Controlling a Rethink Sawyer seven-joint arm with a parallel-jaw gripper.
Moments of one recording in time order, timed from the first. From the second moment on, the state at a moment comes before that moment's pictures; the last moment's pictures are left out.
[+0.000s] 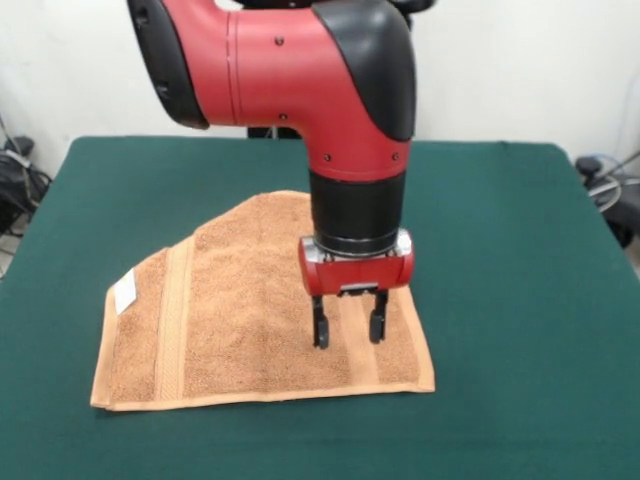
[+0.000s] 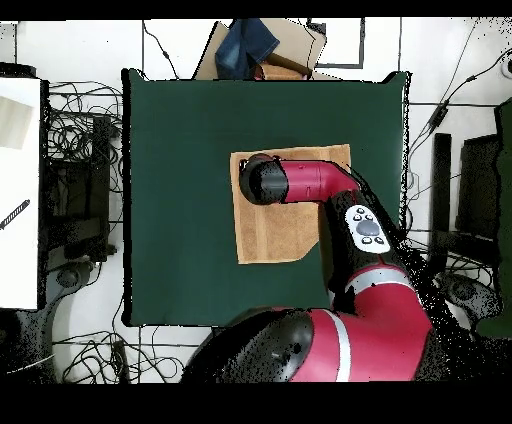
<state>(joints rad) -0.40 -0.42 0.27 1.46 -0.37 0.40 1.59</state>
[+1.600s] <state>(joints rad) -0.39 -0.30 0.27 1.29 -0.40 0.40 1.59</state>
